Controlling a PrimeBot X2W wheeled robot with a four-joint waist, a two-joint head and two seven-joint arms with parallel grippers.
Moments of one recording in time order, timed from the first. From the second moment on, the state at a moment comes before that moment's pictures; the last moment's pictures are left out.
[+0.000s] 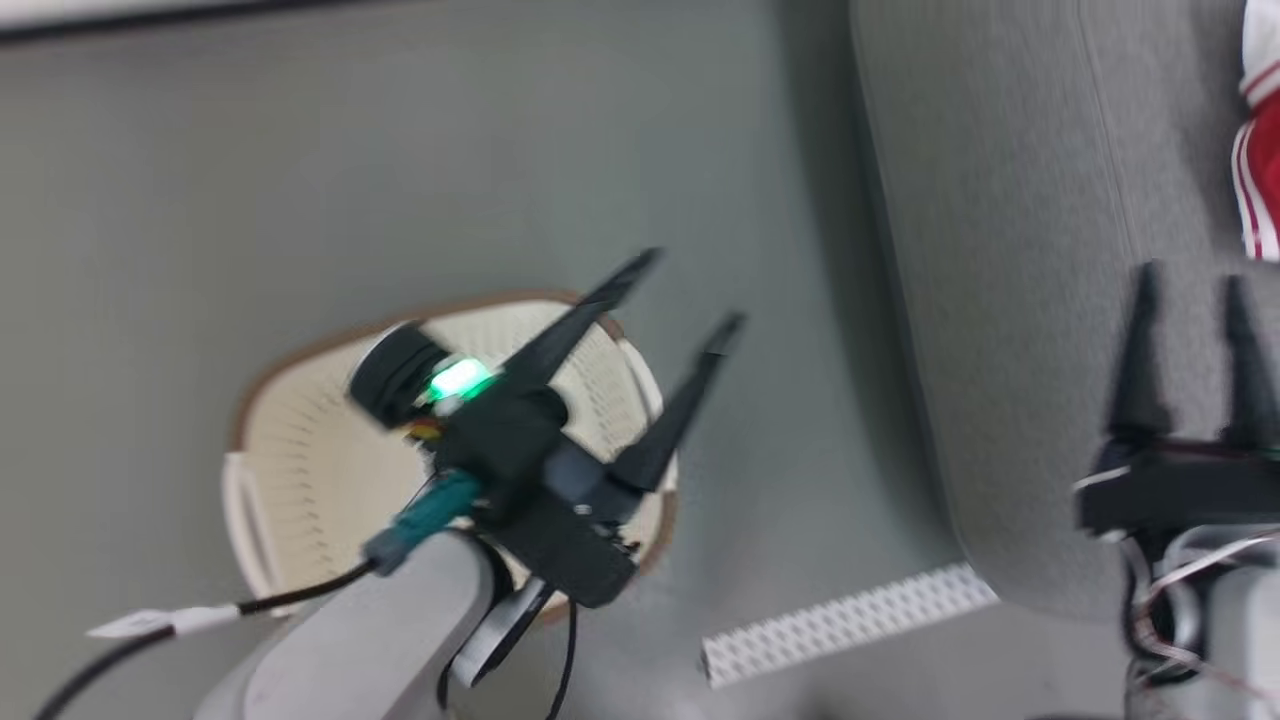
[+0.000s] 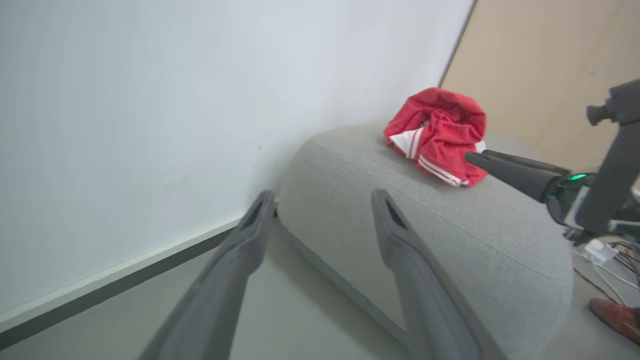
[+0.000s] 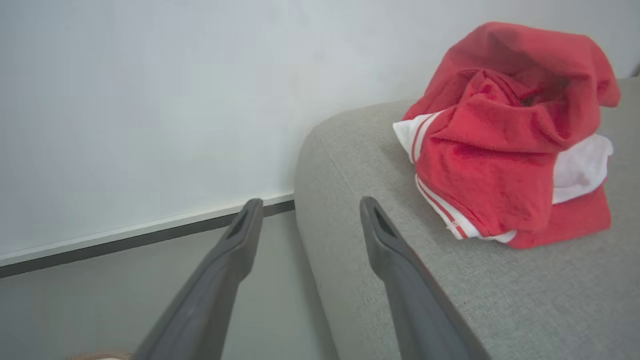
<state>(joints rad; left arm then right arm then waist) -0.77 0.29 -0.82 -0.13 -0.40 0.16 -0.12 -0.31 -0.08 -0.10 -0.09 0.19 0.13 -0.06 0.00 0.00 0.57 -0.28</state>
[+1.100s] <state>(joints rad) 0.12 0.17 -0.20 -0.08 -0.25 0.16 -0.26 0.09 -0.12 0.19 0.00 0.10 0.13 -0.26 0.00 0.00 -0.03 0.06</state>
